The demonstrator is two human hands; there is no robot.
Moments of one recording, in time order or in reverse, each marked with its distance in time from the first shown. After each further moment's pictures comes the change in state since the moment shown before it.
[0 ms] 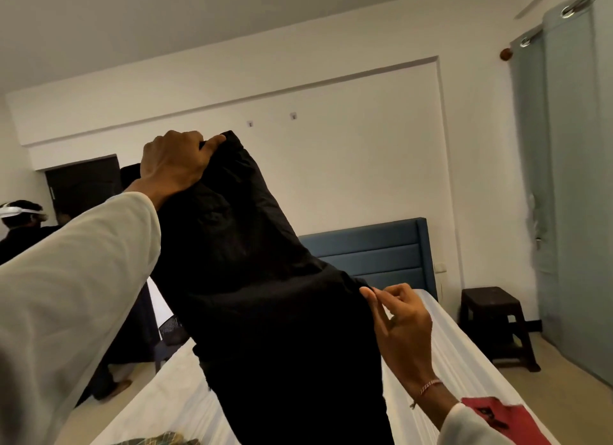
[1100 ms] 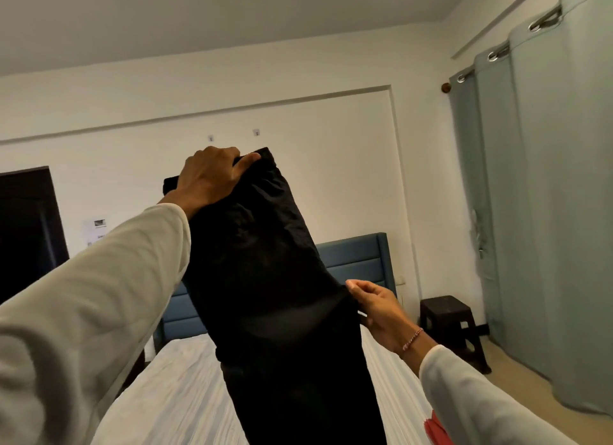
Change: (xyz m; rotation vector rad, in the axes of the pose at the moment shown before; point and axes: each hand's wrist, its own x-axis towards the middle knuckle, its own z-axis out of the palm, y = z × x) left_hand 0.026 0.051 0.064 -0.312 -0.066 0.212; right_hand 0.067 0.021 0.021 0.642 -0.286 0.917
